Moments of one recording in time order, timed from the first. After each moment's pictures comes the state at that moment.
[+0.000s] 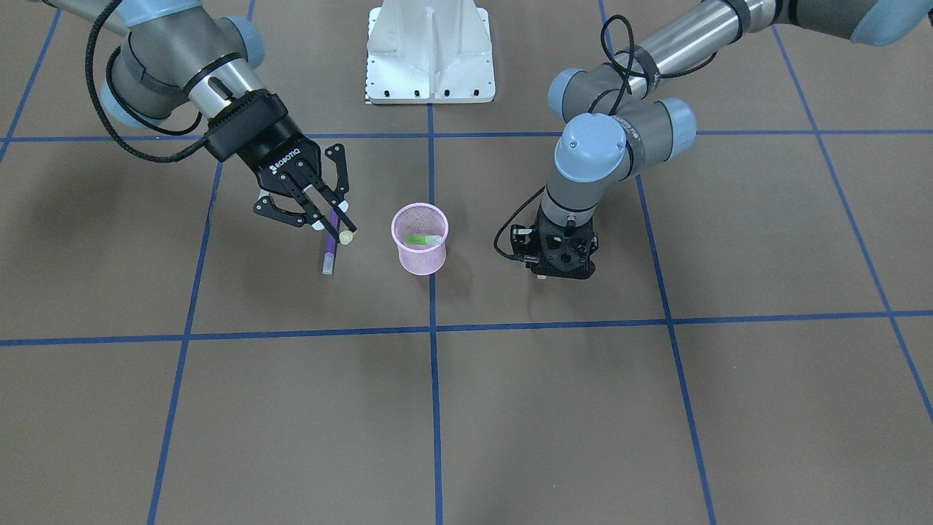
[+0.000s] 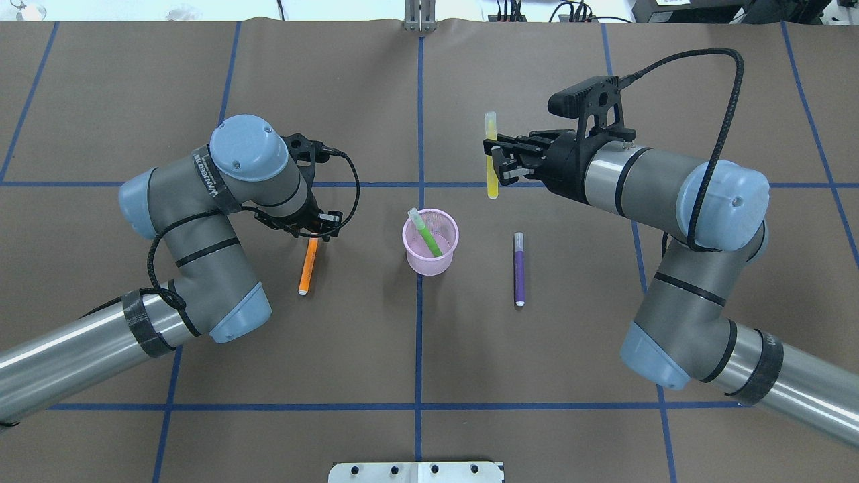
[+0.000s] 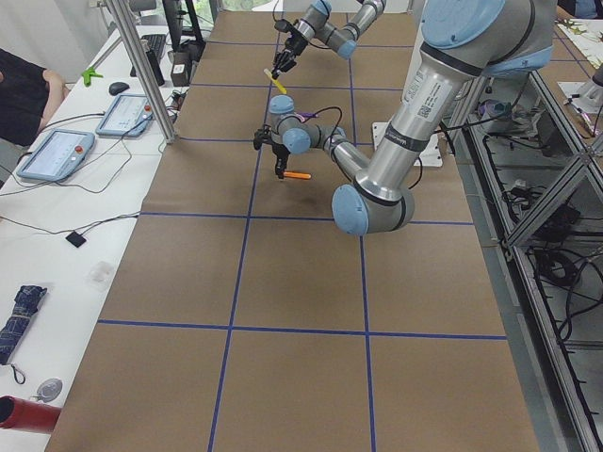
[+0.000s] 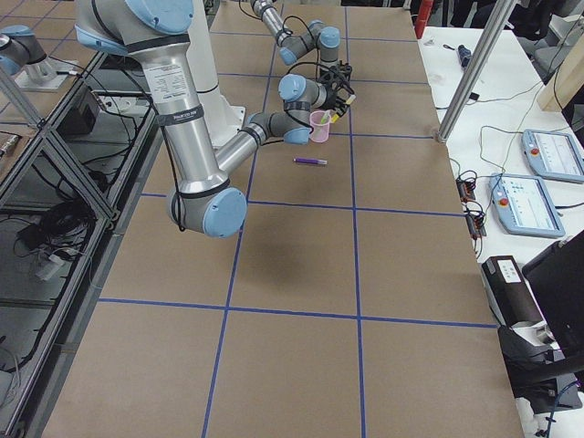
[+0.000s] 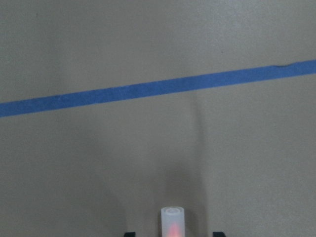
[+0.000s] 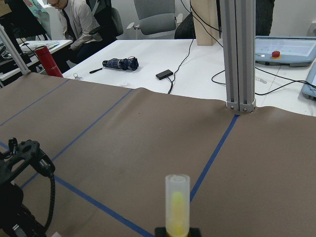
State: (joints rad) left arm -0.63 -2.18 -1.49 -1.78 -1.95 -0.97; right arm 0.61 -1.20 1.80 -0.63 1.55 0.82
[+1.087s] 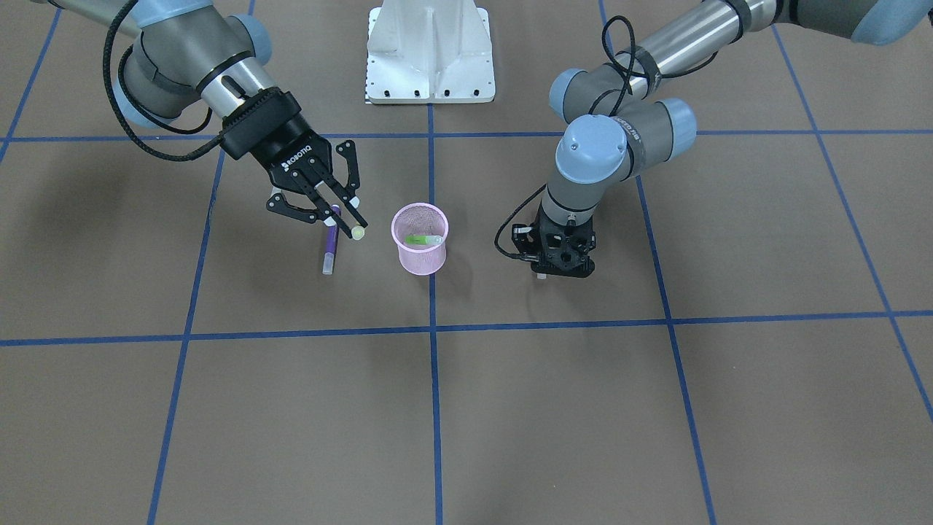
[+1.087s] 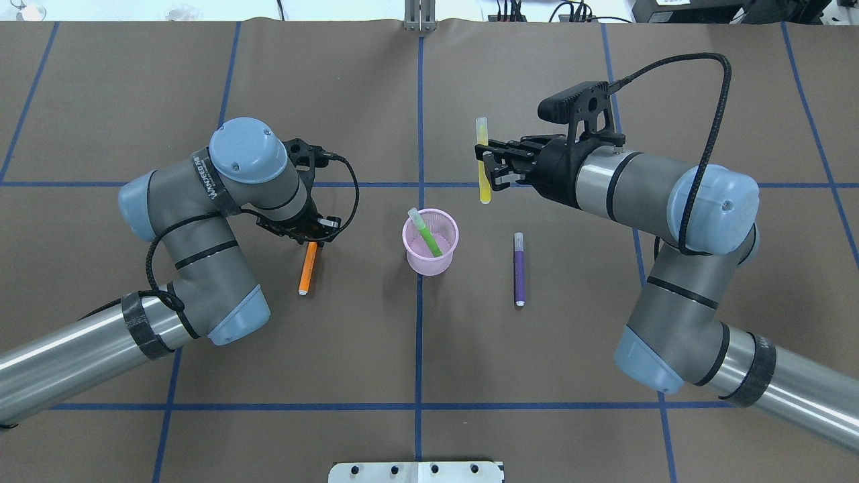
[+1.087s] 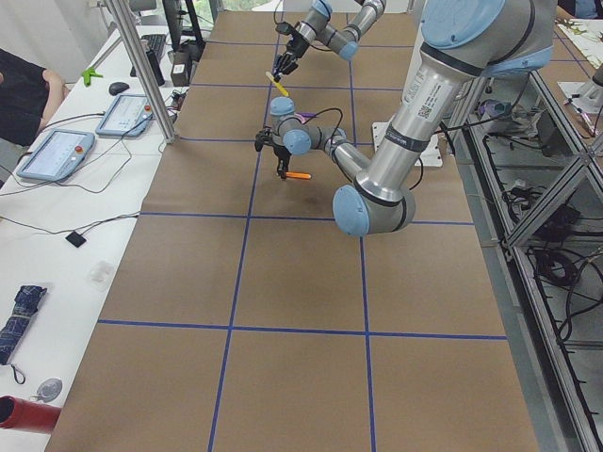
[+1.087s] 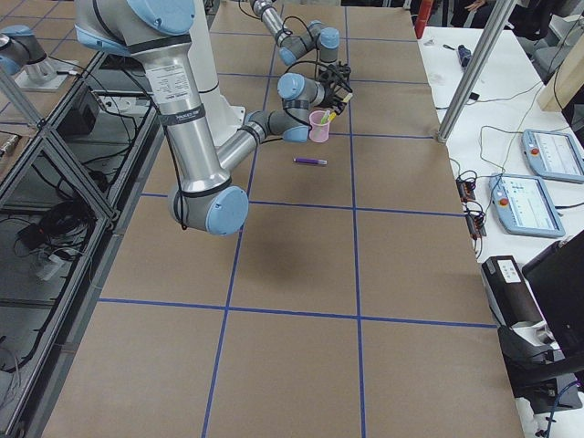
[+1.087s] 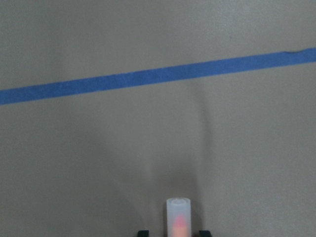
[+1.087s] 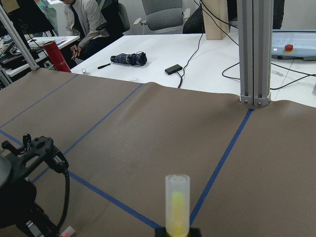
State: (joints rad) left arm -0.63 -2.17 -1.49 -1.78 -1.99 -0.97; right arm 0.60 -1.19 1.79 -0.63 1.55 0.82
